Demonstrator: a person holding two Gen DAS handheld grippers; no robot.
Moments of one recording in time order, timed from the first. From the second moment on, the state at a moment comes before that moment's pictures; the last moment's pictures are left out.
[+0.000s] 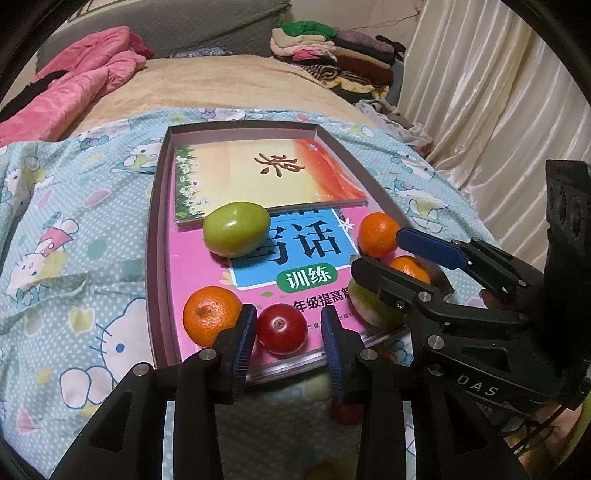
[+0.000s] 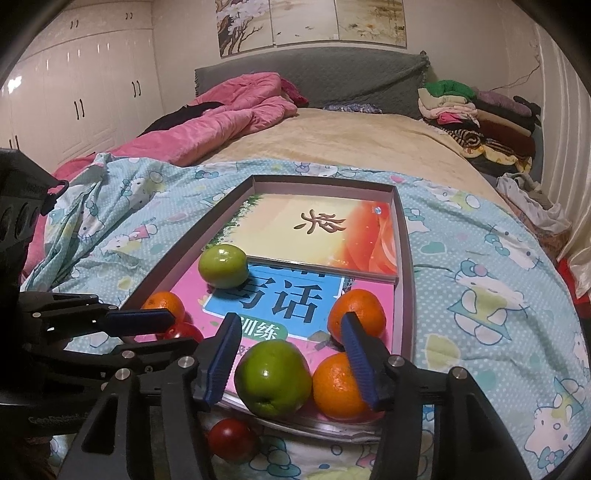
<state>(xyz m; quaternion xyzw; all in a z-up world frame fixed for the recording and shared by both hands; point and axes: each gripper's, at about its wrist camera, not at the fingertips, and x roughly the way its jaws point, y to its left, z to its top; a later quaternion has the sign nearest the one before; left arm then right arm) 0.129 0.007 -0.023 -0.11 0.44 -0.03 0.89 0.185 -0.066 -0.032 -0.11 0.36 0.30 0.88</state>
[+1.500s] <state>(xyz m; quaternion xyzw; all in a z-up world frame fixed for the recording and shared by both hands) 0.078 0.034 0.011 -0.15 0.40 0.00 0.90 0.152 -0.109 0.011 -0.01 0.32 0.29 0.90</state>
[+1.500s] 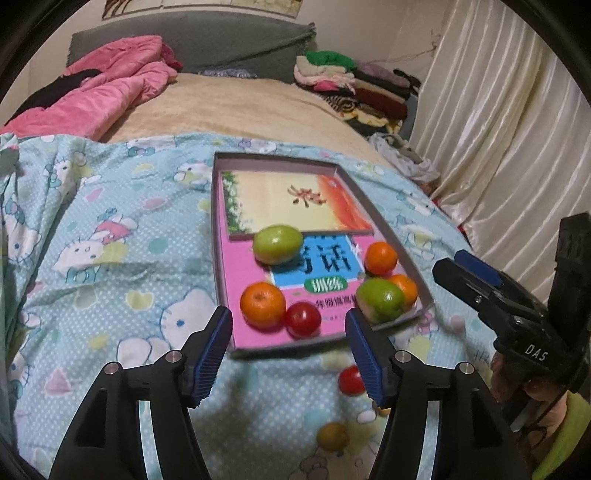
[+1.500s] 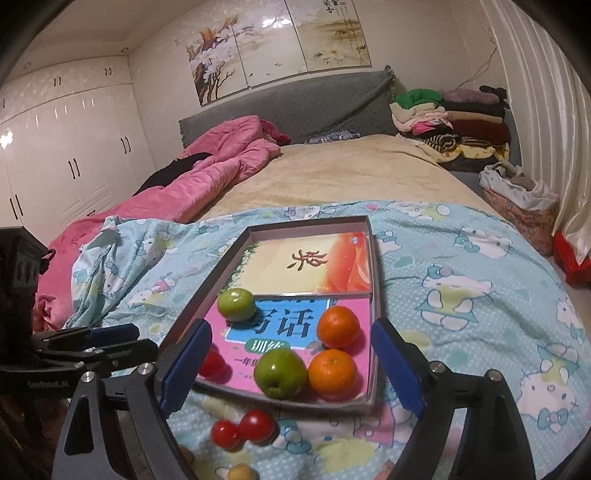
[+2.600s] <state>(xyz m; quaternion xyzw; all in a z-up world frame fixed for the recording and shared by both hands) 0.061 -0.031 -0.041 -0.07 0.53 -0.08 0.84 0.139 -0.100 -0.047 -0.05 0.46 0.31 0.83</state>
